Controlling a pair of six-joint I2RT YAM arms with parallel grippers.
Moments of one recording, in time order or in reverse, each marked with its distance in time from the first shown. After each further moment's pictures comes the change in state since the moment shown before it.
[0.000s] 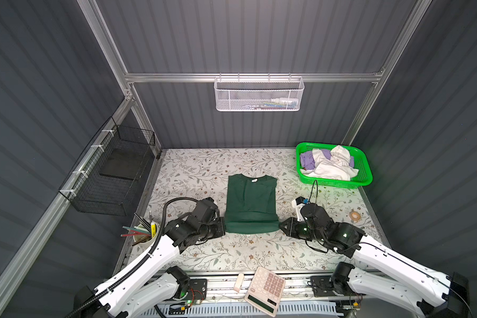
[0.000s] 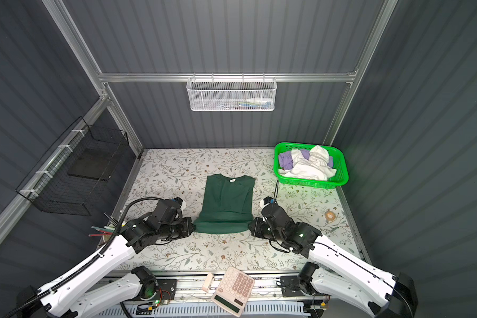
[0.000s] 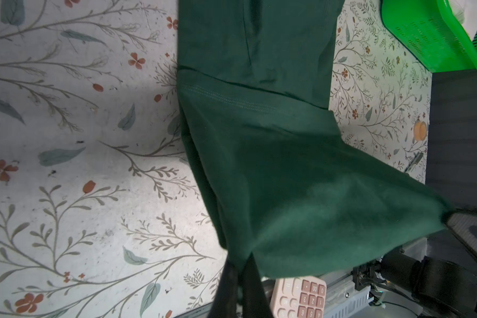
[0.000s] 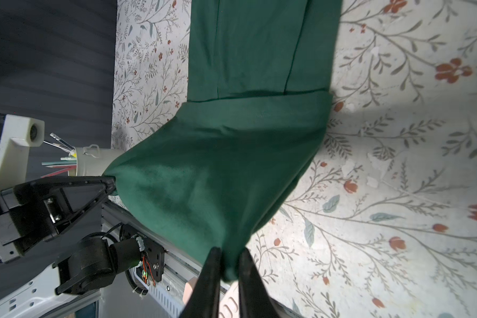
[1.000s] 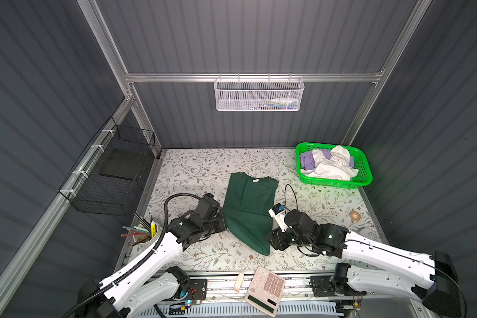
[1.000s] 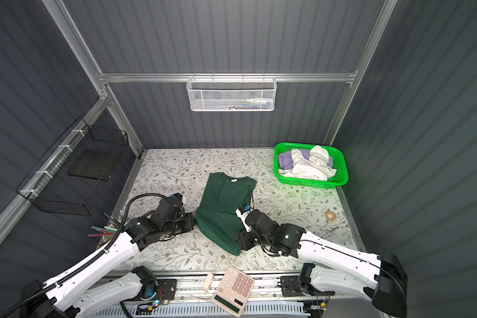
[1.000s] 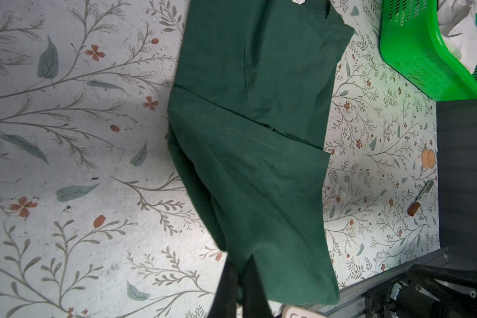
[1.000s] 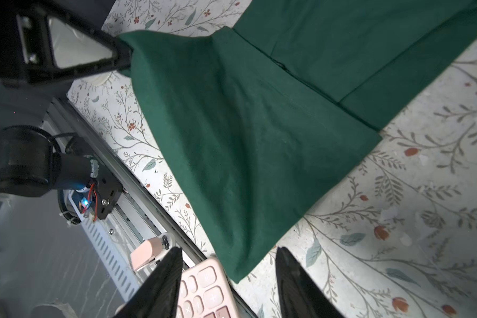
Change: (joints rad) left arm 0.000 0.023 -0.020 0.087 -0.081 -0.006; right arm 0.270 0.130 0.026 0.058 0.092 -0.416
